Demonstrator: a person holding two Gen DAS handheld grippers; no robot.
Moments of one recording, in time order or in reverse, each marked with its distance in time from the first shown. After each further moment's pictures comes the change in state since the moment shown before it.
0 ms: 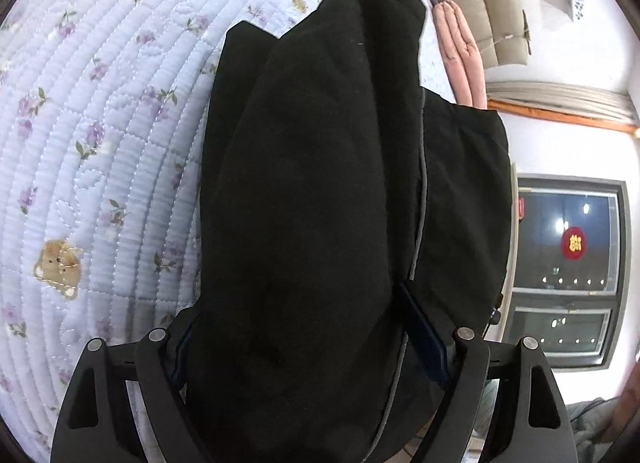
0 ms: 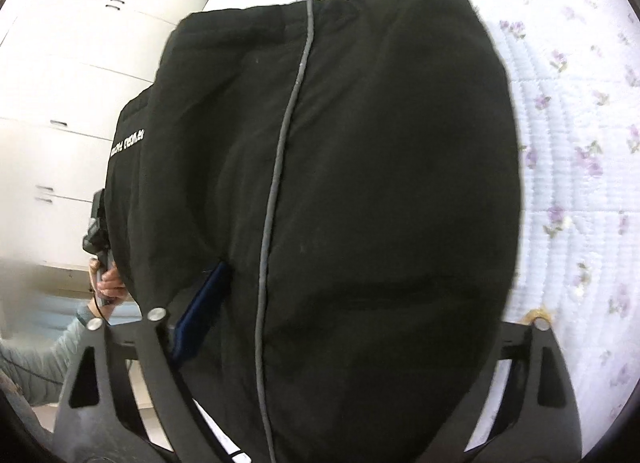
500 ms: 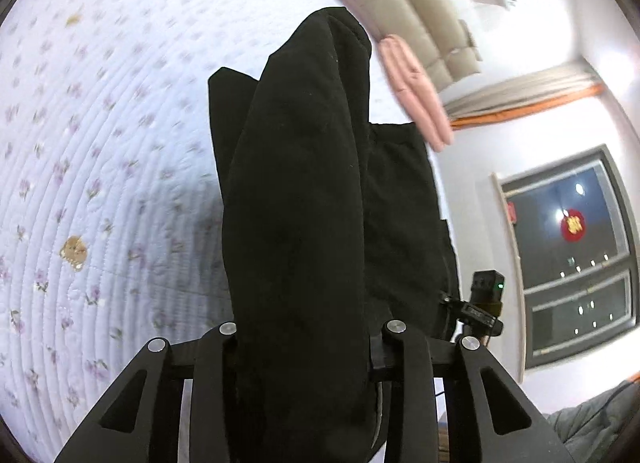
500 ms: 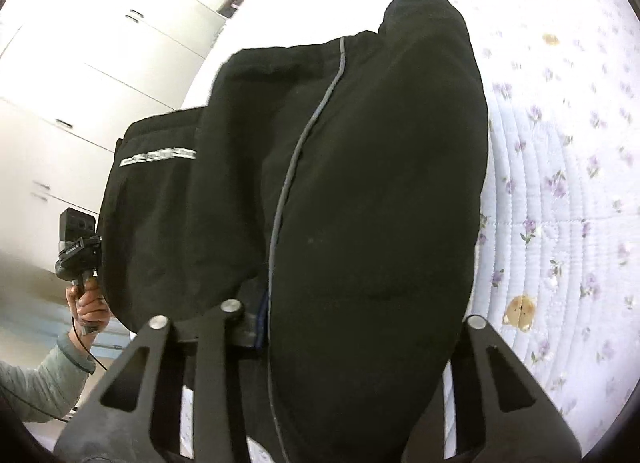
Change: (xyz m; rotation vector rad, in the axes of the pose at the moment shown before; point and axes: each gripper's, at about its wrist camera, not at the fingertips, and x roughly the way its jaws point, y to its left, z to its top) left arm -0.051 -0.083 -0.064 0.216 -0.252 -0.006; right arm -0.040 0.046 -0.022 -0.089 -0.180 -0.044
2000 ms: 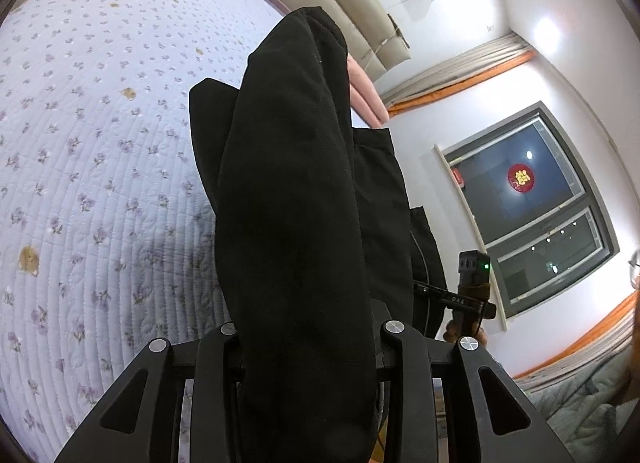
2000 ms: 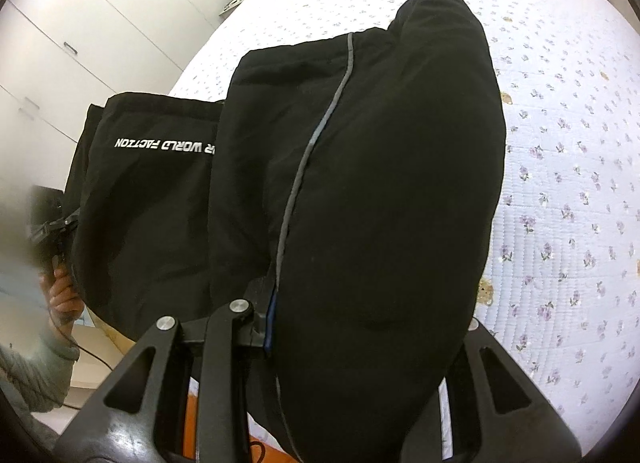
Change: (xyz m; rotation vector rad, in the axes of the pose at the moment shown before) left arm -0.137 0.010 -0.224 0.120 -0.061 -0.136; right arm -0.055 0.126 -0.185 -0.116 0.001 -0.211
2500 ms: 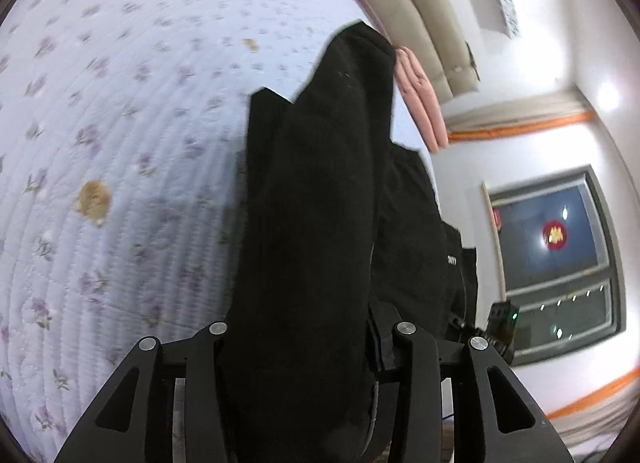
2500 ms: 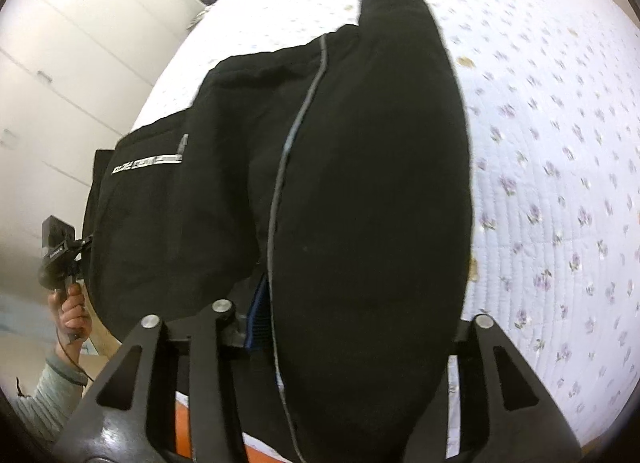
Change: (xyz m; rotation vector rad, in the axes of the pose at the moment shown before) left arm 0.007 0.085 -0.003 -0.279 -0.011 0.105; right arm 0.018 -0.010 -0.024 0.126 -0.007 -0.043
